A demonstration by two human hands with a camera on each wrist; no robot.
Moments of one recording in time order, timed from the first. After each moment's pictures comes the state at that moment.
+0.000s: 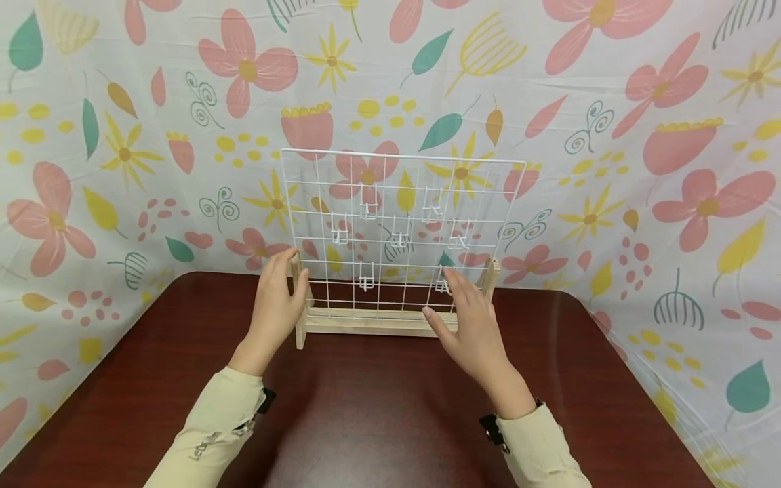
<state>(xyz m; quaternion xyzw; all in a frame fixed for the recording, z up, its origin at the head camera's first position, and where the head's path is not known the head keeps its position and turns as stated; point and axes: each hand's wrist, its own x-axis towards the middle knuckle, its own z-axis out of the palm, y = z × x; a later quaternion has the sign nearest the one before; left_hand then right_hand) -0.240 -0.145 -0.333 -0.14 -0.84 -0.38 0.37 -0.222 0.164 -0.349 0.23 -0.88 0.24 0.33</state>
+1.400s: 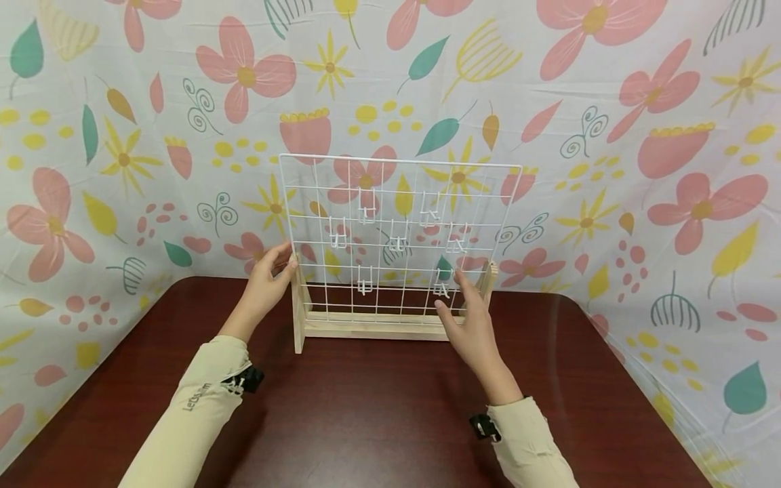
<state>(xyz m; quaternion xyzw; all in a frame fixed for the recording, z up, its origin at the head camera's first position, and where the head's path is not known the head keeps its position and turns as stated) -0.299 -0.191 -0.343 -0.17 -0.81 -0.54 0.17 -0.251 0.174 -0.373 0.17 -0.85 0.40 0.28</state>
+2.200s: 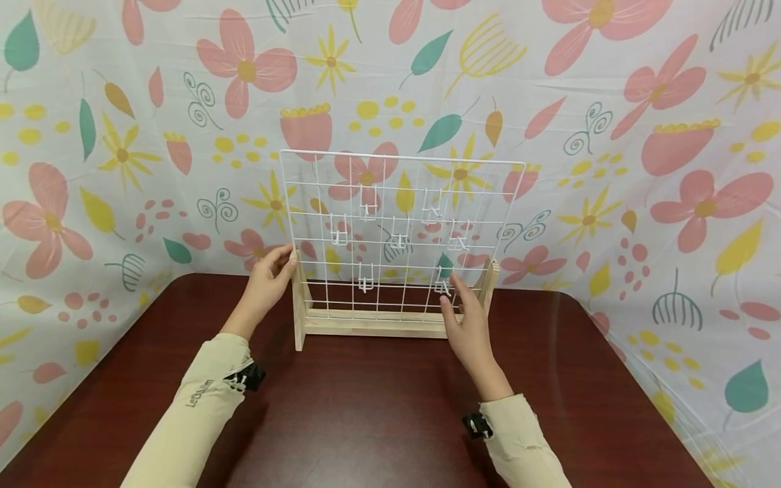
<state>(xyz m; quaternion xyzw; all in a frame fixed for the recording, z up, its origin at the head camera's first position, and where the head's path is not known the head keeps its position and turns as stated) -0.304 -0.193 -0.353 -0.16 -0.80 -0.55 0.18 -0.259 0.167 -0.388 0.17 -0.83 0.44 0.31</state>
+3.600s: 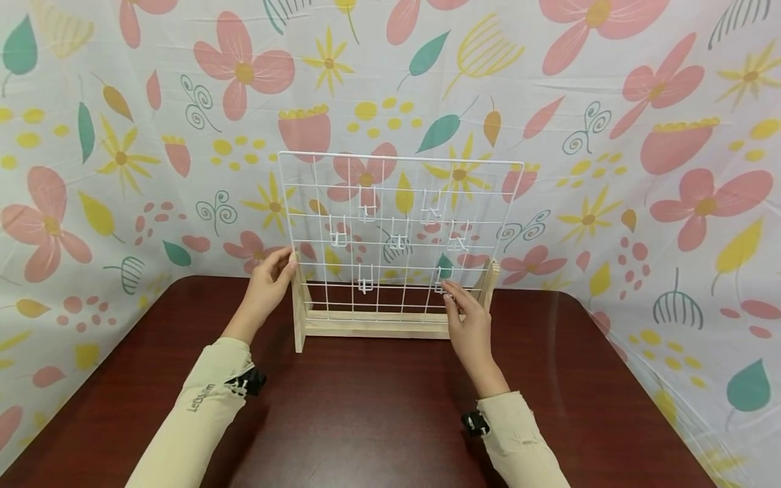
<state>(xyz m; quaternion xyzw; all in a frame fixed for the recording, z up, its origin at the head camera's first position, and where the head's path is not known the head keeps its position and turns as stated) -0.298 -0.189 -0.351 -0.15 -0.78 -0.58 0.16 -0.269 0.165 -0.395 0.16 -0.81 0.41 0.39</state>
